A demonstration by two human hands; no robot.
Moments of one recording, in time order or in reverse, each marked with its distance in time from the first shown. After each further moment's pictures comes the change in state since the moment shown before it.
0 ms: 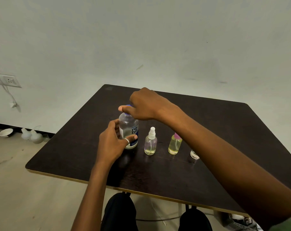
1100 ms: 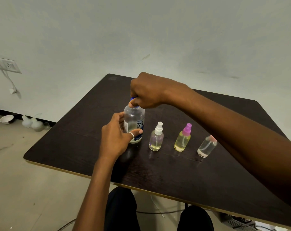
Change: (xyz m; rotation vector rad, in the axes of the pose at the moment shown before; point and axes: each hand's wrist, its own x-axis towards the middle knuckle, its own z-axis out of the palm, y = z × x) left_hand 0.002 -0.004 0.002 0.015 0.031 -0.031; right_hand 0.030 -0.001 -0.010 -0.185 -0.160 -0.198
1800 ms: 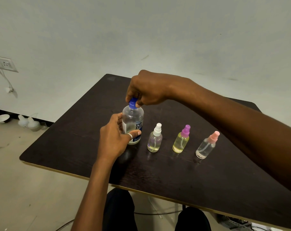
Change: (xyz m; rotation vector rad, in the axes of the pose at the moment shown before) left_hand 0.001 0.001 0.000 -0.004 -0.002 -0.006; right_hand -0.003 0.007 -0.015 0.086 -0.086 -0.129
